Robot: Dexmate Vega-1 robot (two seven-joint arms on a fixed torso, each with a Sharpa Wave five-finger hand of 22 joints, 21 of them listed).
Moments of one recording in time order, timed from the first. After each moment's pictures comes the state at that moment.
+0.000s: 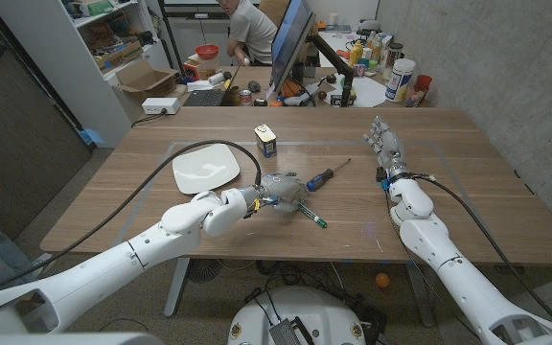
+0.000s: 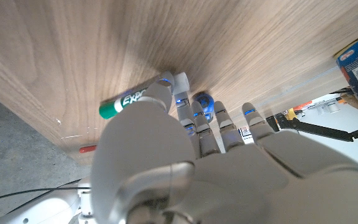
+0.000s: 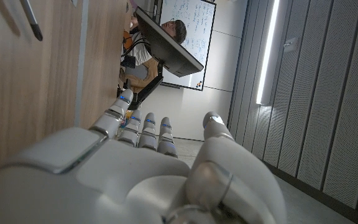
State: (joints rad) left arm 0.82 0.79 0.76 -1.89 0.86 -0.05 -0.14; left_hand 1.12 0.10 0.40 -0.16 0.18 0.72 0.06 0.52 0.24 0.35 -0.09 0.32 0.21 0.24 0.02 0.22 0.18 0.02 0.20 0.22 0.18; right arm -0.97 -0.35 -0.24 -1.44 0.57 0.31 -0.11; right_hand 0.36 0.12 0.33 -0.12 0.17 0.14 0.00 0.19 0.19 0.11 0.09 0.19 0.20 0.06 0.07 0.22 0.23 0.29 0.03 0.19 0.17
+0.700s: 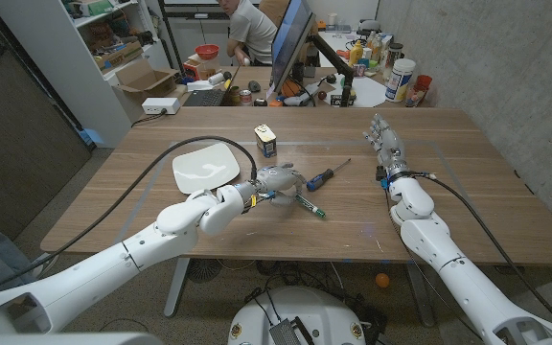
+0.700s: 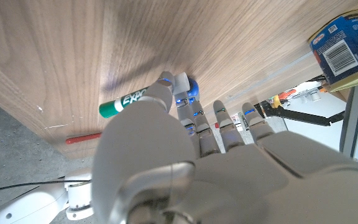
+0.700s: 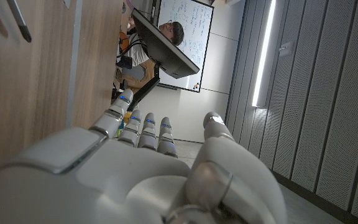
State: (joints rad) left arm 0.85 0.81 0.73 -1.94 0.87 0.00 -0.09; left_hand 1.13 0.10 0.40 -0.16 0.18 0.72 0.06 0.53 0.24 0.36 -0.09 0.32 0.22 0.25 0.02 0.22 0.18 0.02 0.20 0.22 0.18; right arm -0.98 -0.37 -0.25 -1.48 0.56 0.30 -0.13; right_hand 0.36 0.12 0.33 -0.12 0.17 0.14 0.00 0.19 0.19 0.11 0.09 0.19 0.20 0.06 0.07 0.22 0.23 0.29 0.03 0.19 0.17
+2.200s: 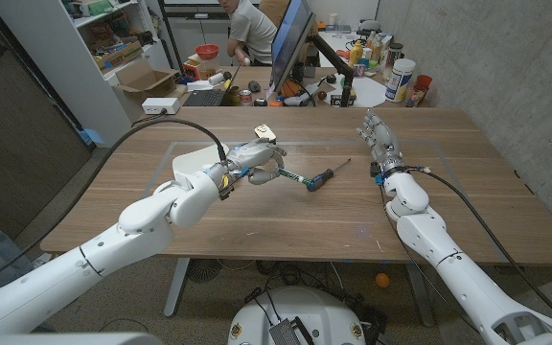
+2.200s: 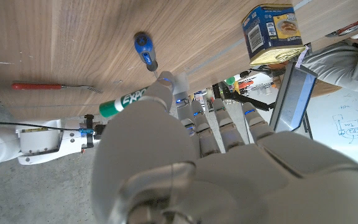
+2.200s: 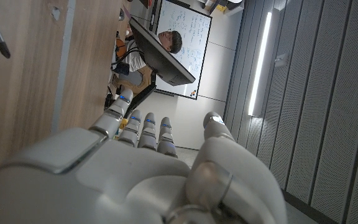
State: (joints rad) left arm 1.02 0.93 0.50 -2.15 0.68 0.14 -0.03; left_hand 1.14 0.10 0.38 -0.16 0.18 0.72 0.06 0.53 0.24 0.37 -0.08 0.30 0.22 0.26 0.02 0.22 0.18 0.03 0.21 0.22 0.18; right arm -0.96 -0.37 -0.28 -1.51 0.53 0.27 -0.15; right_hand 0.36 0.12 0.33 -0.12 0.17 0.14 0.00 0.19 0.19 0.11 0.09 0.20 0.20 0.06 0.07 0.22 0.23 0.29 0.03 0.19 0.17
